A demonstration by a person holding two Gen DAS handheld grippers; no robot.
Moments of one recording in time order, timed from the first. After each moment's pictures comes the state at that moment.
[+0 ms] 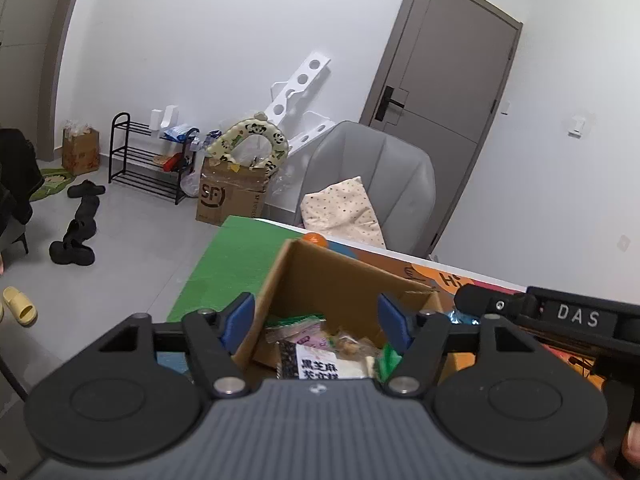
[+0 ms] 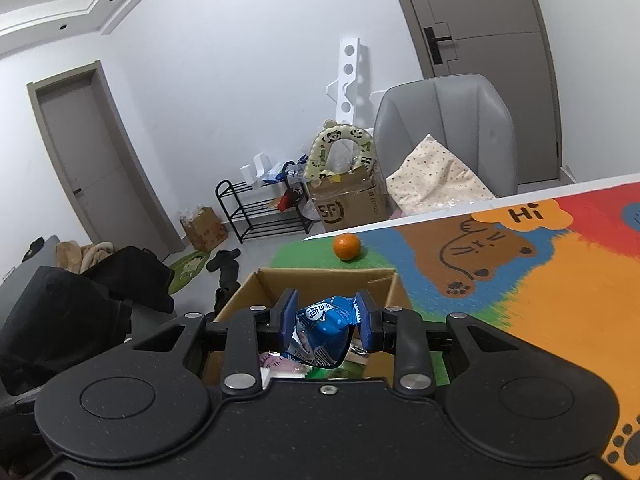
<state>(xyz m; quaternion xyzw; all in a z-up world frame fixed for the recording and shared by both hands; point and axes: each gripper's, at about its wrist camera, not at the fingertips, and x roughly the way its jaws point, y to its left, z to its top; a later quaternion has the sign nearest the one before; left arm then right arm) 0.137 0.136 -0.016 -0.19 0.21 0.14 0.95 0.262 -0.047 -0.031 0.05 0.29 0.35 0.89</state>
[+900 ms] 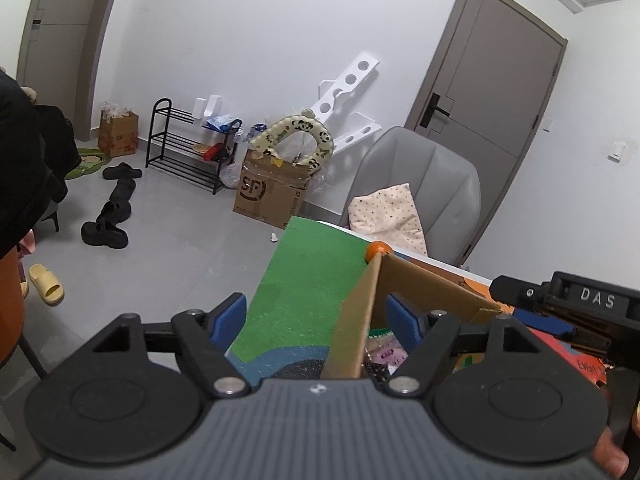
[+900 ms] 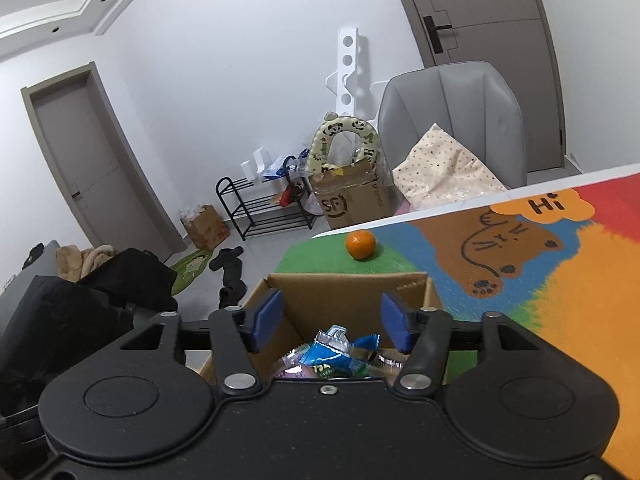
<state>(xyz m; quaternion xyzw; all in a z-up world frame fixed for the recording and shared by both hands) 0.129 0.192 -0.022 -0.21 0.22 0.19 0.93 0.268 -0.027 -0.038 0.07 0.30 0.34 0.89</state>
